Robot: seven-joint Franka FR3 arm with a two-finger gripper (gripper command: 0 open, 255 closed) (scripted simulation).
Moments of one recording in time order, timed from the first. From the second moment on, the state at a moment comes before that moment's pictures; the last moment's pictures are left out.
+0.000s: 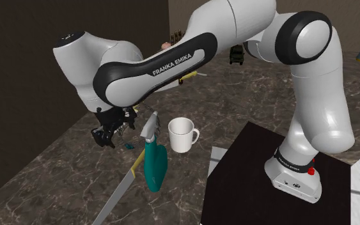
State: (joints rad) arm 0.36 0.50 0.51 -1.43 -0.33 1.79 0.81
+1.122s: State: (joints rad) arm 0.36 0.52 0.50 -1.48 -0.34 1.85 0.83
